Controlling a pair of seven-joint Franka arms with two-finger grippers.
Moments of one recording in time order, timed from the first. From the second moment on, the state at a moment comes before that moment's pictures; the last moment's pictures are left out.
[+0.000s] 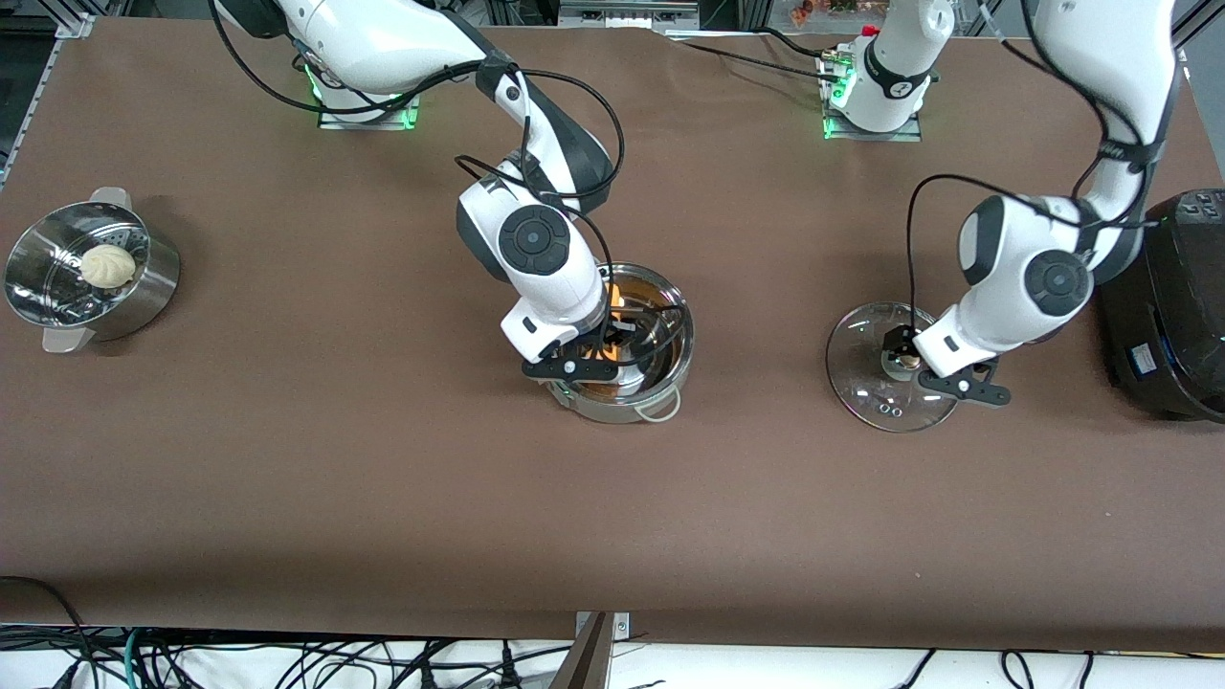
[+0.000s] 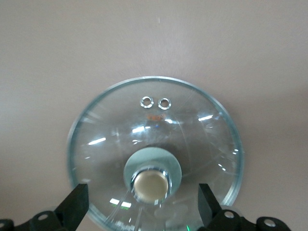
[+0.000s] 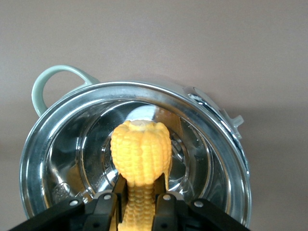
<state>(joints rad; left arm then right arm) -0.06 0.30 0.00 -2.03 0.04 2.28 0.14 0.59 0.78 0.13 -1.18 0.02 2.04 0.73</state>
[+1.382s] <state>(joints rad) -0.02 0.06 -0.04 -1.50 0.04 1.48 0.04 0.55 0.78 0.11 -1.16 -0.01 1.96 0.68</state>
